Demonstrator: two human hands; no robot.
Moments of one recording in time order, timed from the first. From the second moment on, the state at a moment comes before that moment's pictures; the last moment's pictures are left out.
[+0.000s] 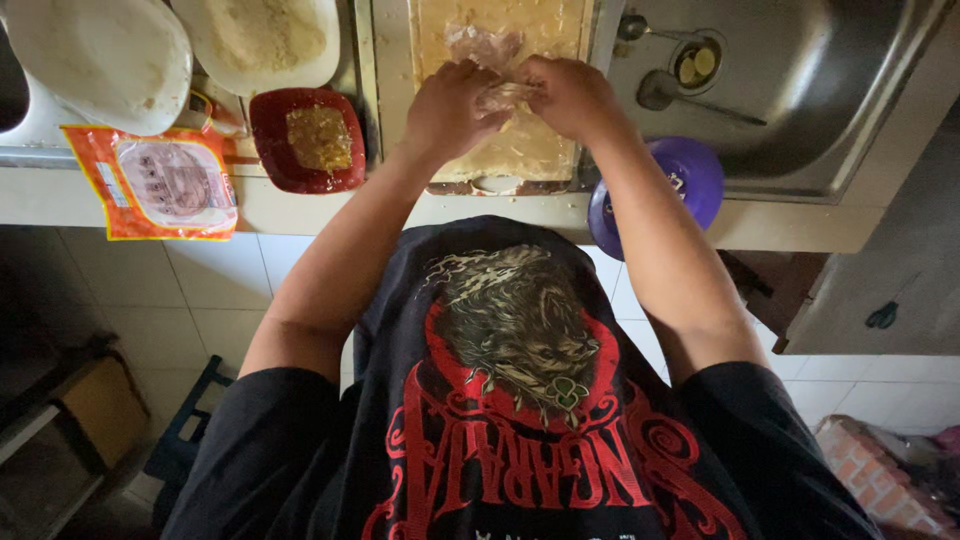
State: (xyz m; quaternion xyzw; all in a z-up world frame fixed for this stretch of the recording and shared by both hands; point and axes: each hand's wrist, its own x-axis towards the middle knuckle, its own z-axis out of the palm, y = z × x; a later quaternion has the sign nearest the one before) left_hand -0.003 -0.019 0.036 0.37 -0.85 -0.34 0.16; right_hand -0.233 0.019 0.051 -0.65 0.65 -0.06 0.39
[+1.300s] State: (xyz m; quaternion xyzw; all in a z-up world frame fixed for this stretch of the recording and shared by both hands) left_hand 0.003 -0.042 0.031 0.45 -0.78 -0.43 0.09; right_hand -0.237 0.021 0.028 -0.75 0.59 -0.16 0.27
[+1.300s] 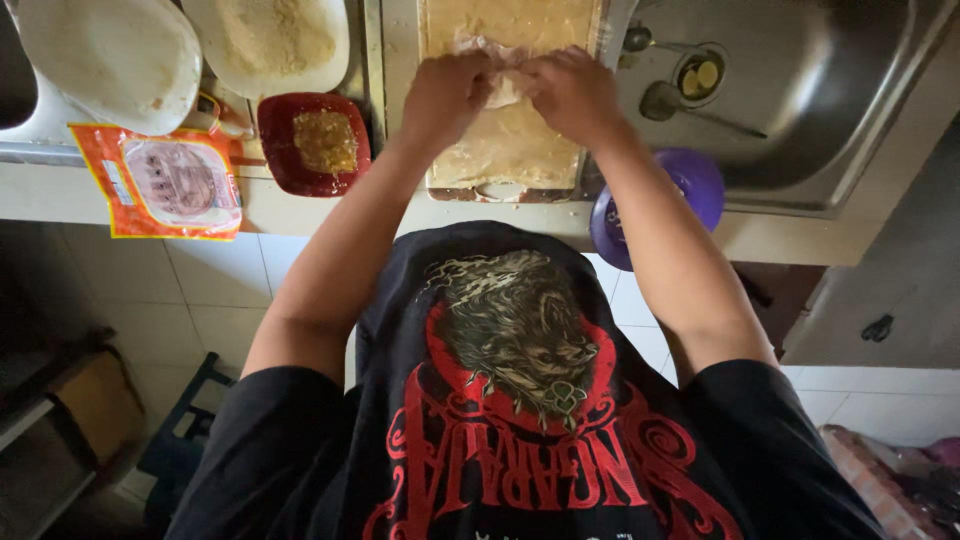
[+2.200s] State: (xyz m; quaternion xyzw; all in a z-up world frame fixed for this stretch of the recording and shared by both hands) left_hand 0.050 0.042 0.041 0.29 -0.93 -0.20 0.10; right_hand -0.234 -0.044 -0.003 -0.77 0.60 -0.19 0.11
